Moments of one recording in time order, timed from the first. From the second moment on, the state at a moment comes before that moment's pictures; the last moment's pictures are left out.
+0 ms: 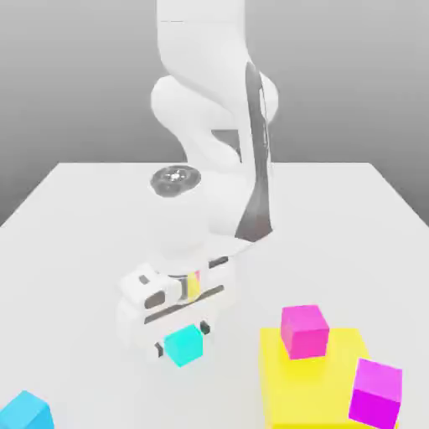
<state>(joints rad) -0.05 0.27 -0.05 -2.81 0.20 3.08 -0.12</state>
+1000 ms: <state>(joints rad) 0.26 -0.04 0.04 -2.62 0.01 2.58 0.10</state>
